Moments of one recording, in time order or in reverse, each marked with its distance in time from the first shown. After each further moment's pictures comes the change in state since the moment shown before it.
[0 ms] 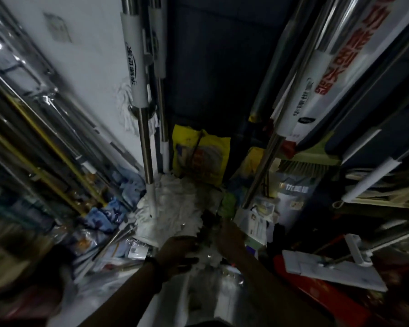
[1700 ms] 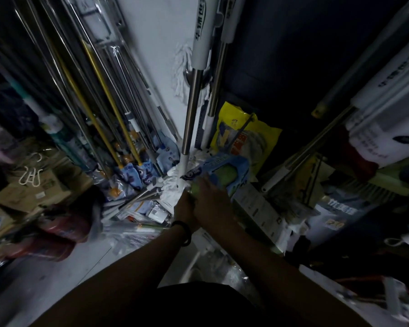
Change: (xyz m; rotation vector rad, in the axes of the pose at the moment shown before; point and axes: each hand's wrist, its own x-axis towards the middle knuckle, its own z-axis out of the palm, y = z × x) left_hand 0.061 0.003 -0.008 0.289 0.628 0.500; right_hand 0.026 -0.097 0.039 -0.371 0.058 -0.571
